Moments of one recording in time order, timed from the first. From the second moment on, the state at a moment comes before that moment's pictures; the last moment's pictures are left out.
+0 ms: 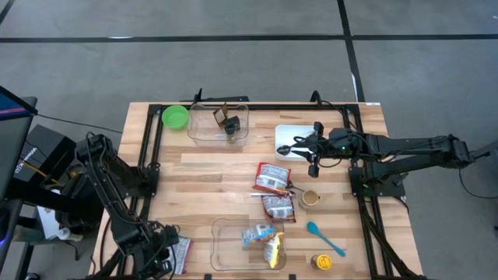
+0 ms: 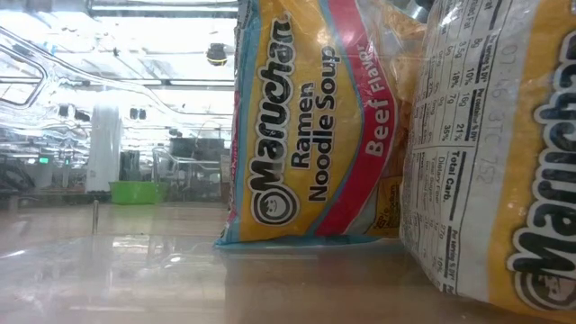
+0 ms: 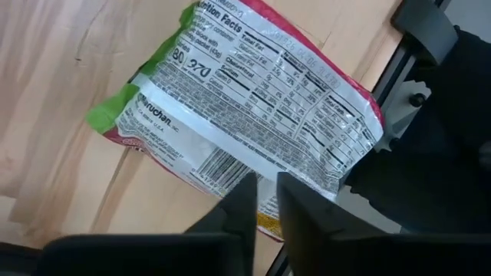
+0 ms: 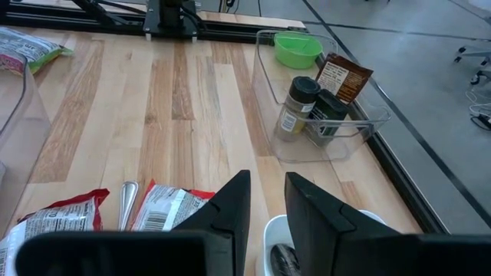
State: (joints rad) left arm -1.10 1.53 0.99 -0.72 -0.10 -1.58; right arm -0.06 0.89 0.67 -0.23 0.18 -0.10
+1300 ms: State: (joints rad) left arm -1.10 1.61 0.99 -0.67 -0.11 -1.58; right arm -0.06 0.89 0.67 -0.23 0.18 -0.10
